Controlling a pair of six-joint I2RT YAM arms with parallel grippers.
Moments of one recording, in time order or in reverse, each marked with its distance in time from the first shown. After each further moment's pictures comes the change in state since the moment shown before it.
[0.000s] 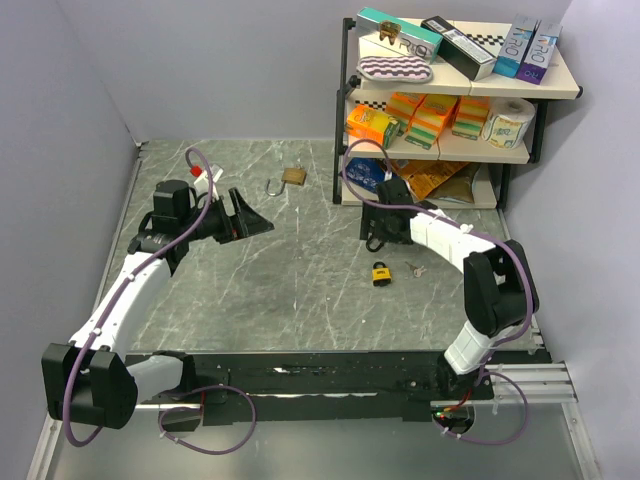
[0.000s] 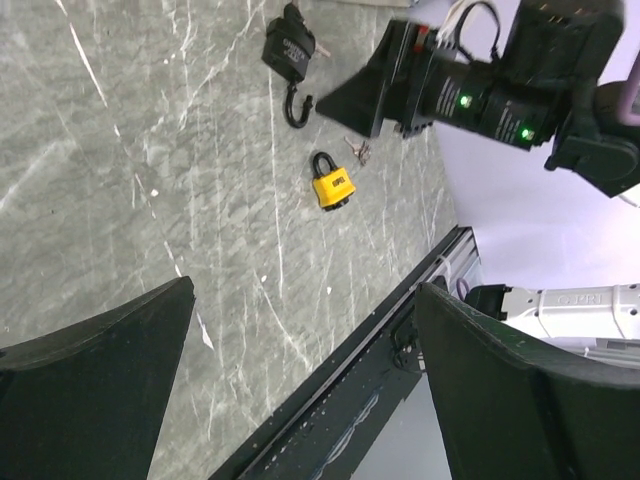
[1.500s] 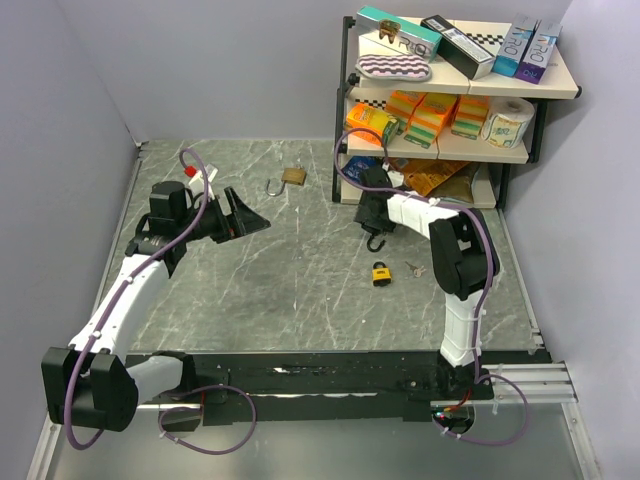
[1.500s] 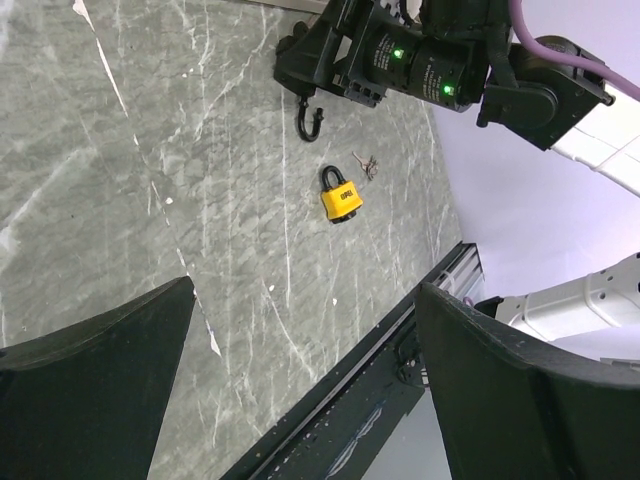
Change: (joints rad) left arm 0.021 -0.015 -0.015 0.022 -0.019 -0.013; right arm 0.000 0.336 0.282 0.013 0.153 0.214
